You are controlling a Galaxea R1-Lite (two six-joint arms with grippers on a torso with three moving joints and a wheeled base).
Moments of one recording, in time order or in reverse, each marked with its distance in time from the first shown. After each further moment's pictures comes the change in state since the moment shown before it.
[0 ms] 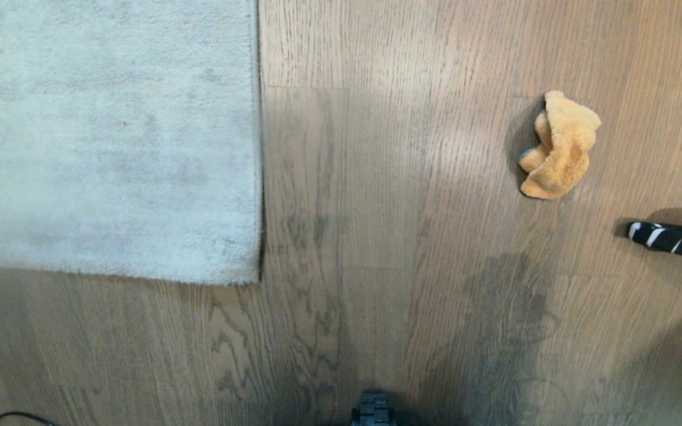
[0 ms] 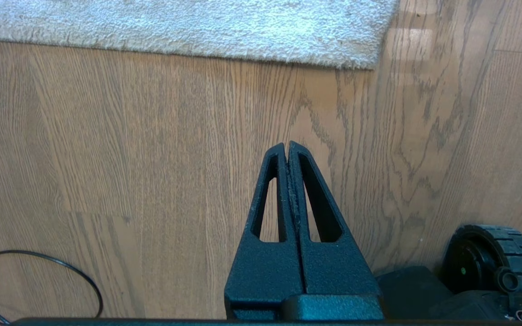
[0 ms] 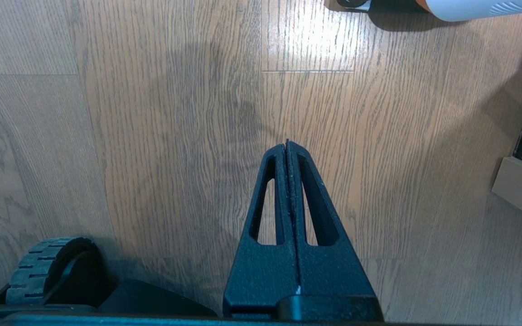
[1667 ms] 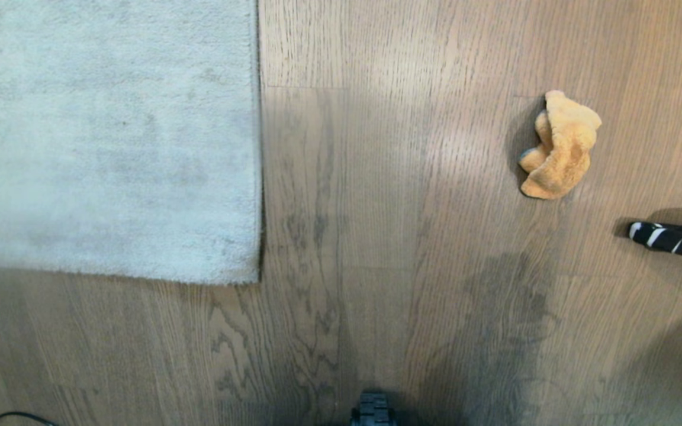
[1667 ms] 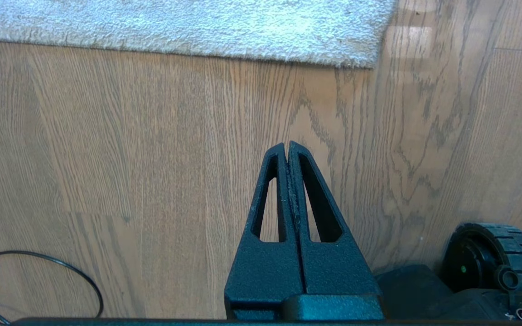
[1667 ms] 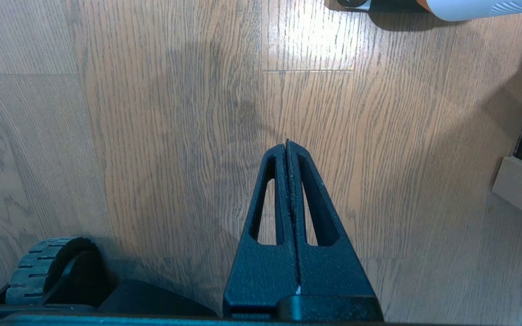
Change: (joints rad) left arm 0.000 0.000 0.000 0.002 -0.003 0.004; right arm 0.000 0.000 0.000 0.000 0.000 0.000
